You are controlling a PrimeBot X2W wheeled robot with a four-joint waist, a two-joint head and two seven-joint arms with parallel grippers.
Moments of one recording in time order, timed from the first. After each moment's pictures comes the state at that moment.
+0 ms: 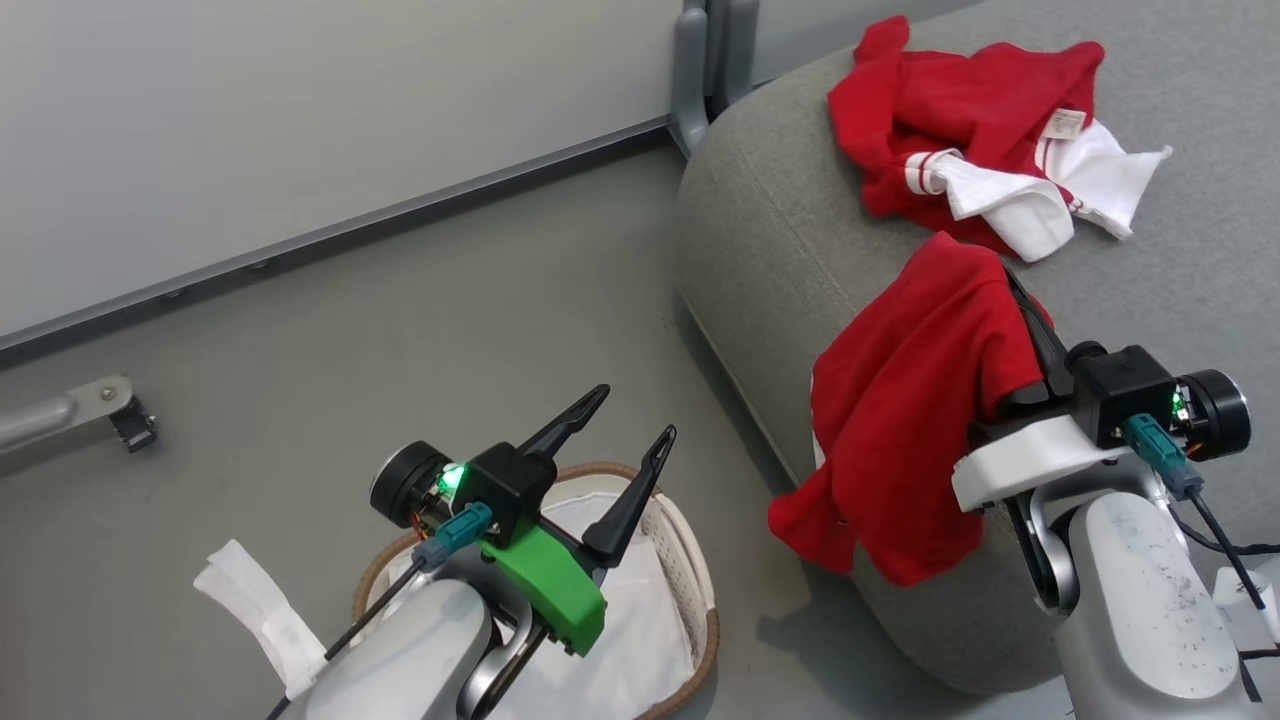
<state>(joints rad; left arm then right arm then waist) -0.47 0.24 -0.84 0.37 -0.51 -0.11 -0.26 -0.35 -0.05 0.00 0.24 -0.03 0.13 -0.26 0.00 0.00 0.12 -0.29</state>
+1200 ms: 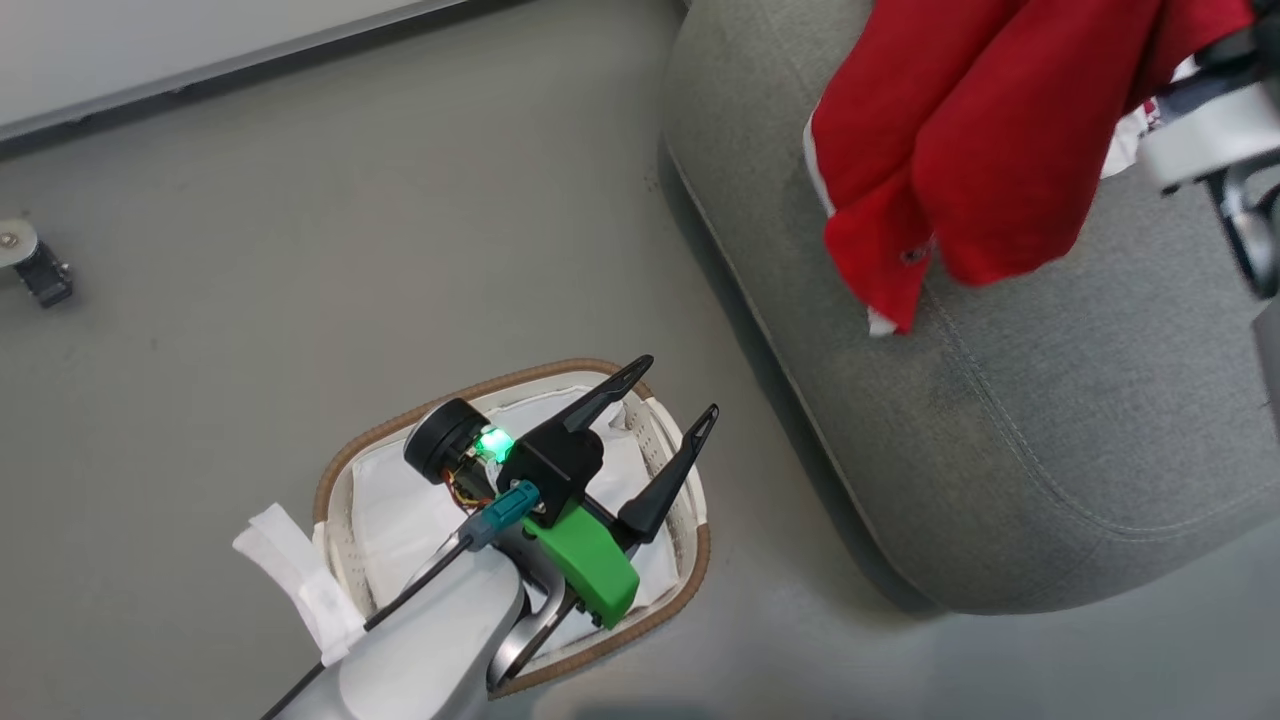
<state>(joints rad) -0.54 0.20 -0.87 0.40 -0.44 -0.13 -0.26 -0.85 -0.36 0.10 0.35 -0.10 0.13 -0.26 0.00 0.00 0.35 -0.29</state>
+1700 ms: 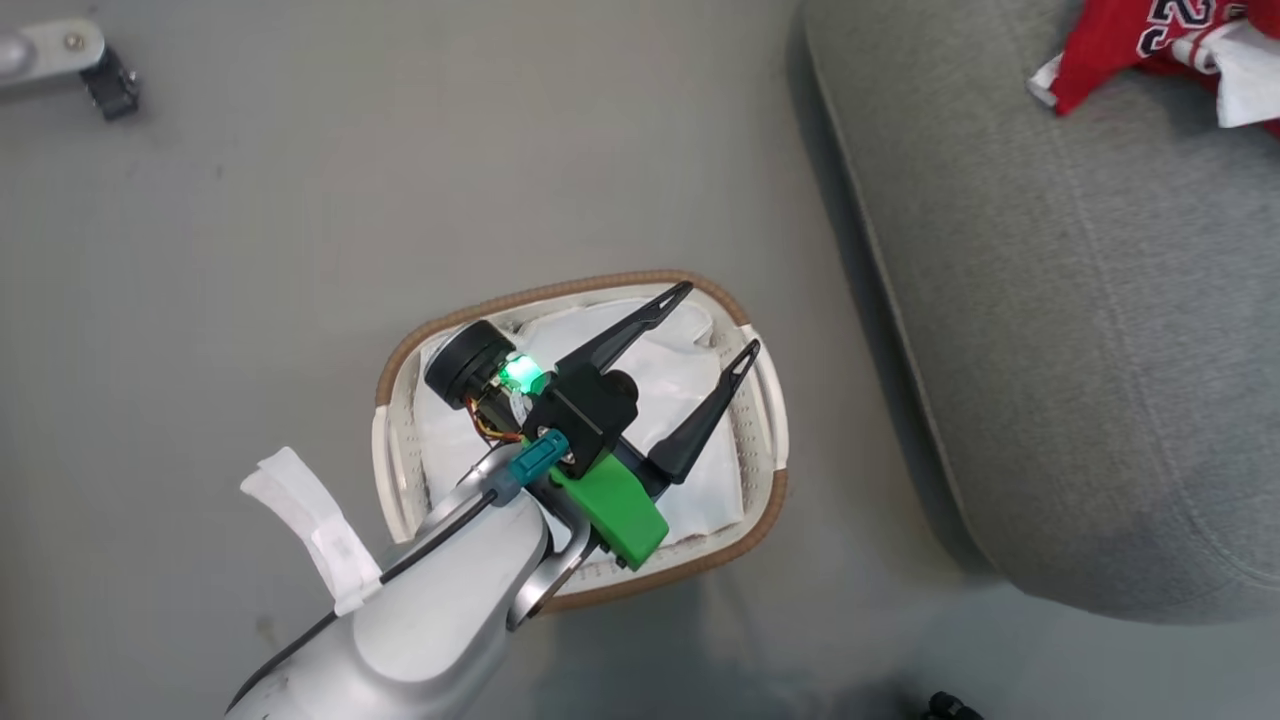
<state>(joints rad) -0.65 0.19 -0.89 0.36 -0.40 -0.13 -0.26 -1.16 -0.60 -0.15 0.68 -0.14 0.13 -0.19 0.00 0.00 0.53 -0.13</state>
